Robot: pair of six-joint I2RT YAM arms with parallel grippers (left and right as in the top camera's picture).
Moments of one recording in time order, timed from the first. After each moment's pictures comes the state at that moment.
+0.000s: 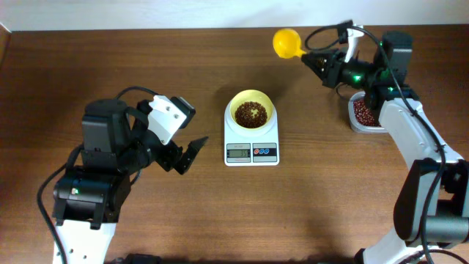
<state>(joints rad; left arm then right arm) -0.11 1.03 1.17 -0.81 0.47 0.45 -0.05 1.83 1.29 0.05 -0.96 0.19</state>
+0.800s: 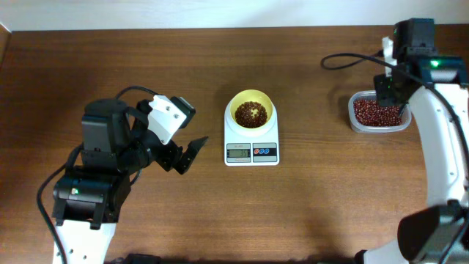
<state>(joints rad) -0.11 1.03 1.18 -0.81 0.47 0.45 -0.06 1.72 1.68 -1.11 0.34 -0.24</state>
